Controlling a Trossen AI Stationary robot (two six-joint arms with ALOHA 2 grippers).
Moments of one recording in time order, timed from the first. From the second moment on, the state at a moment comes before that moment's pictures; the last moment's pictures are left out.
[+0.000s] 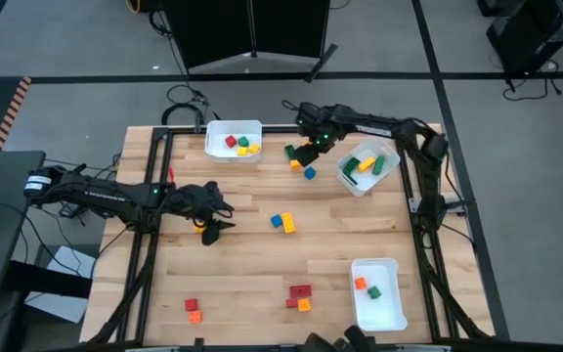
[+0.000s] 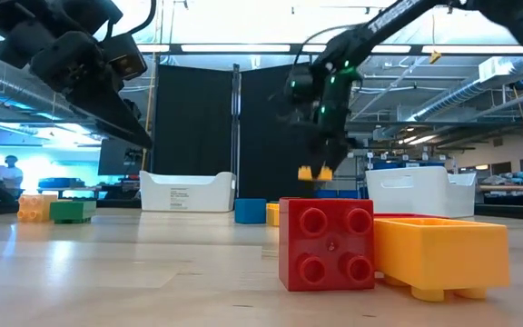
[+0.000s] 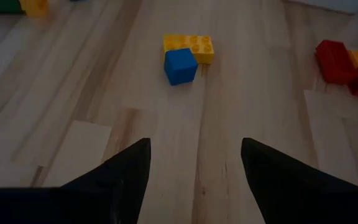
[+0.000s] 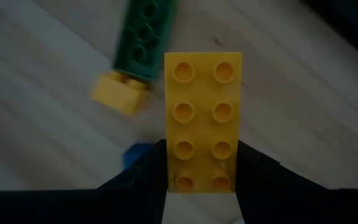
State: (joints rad) left arm -0.03 0.93 0.42 -0.13 -0.03 -0.21; right arm -0.57 1.98 1.56 -0.92 0.00 0.36
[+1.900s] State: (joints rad) left arm -0.03 0.93 0.42 0.03 -0.23 -0.21; right arm -0.68 1.50 0.87 -0.82 -0.02 0.67
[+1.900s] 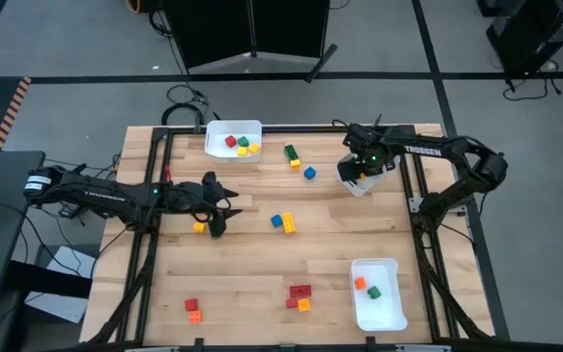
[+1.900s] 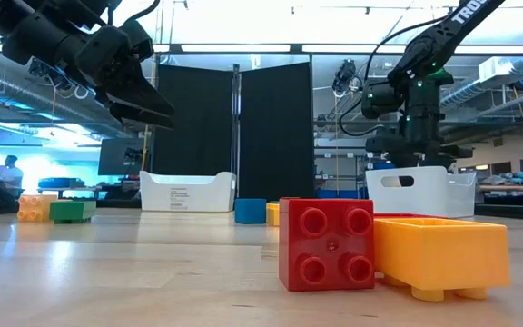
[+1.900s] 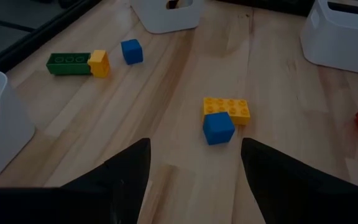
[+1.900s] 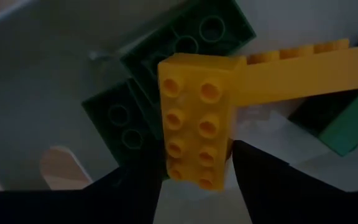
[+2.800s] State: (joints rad) left arm -0.03 0.94 0.42 0.03 -0.23 -0.19; right arm -0.68 1.27 0.87 -0.86 -0.03 0.67
